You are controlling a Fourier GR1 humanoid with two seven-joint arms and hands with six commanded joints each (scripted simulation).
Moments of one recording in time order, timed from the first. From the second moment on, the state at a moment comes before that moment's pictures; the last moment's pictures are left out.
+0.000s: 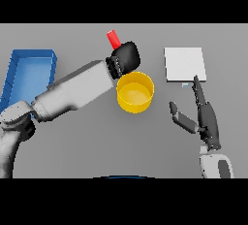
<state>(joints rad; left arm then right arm) -1.25 0.22 -1.13 -0.73 -1.08 -0.28 -0.06 0.10 -0.07 0.10 -1.70 0.23 -0.05 -0.09</state>
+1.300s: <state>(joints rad) -1.73 0.32 -1.06 -0.32 -0.86 -0.15 -0.07 0.08 -0.06 0.11 -1.69 0.25 -0.06 -0.13</state>
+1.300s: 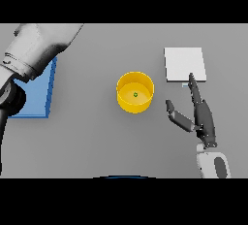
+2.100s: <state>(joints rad) -1.37 0.61 -0.51 -0.11 0.00 0.16 0.24 0.06 -0.08 0.10 -1.66 0.18 0.00 -0.15</state>
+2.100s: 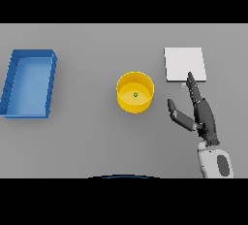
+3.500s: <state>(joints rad) -0.60 0.94 -0.67 -1.18 0.50 0.25 0.51 0.06 -0.08 0.12 -1.65 0.21 -0.01 -0.18</state>
